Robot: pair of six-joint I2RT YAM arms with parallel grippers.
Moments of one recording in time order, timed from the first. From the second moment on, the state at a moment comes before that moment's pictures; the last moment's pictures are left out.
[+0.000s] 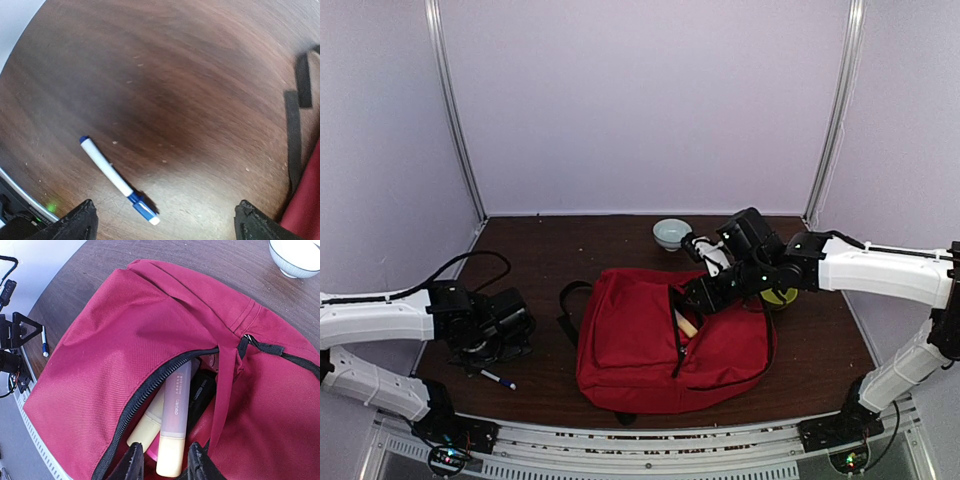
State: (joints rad) left arm -0.95 1.13 0.72 -1.02 -0.42 -1.46; right arm 0.85 1.44 1.10 -0.47 -0.13 0.31
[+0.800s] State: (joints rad) left arm -0.91 1.32 0.62 -0.92 -0.25 -1.71; right arm 0.85 1.44 1.09 -0.46 -0.13 0.28
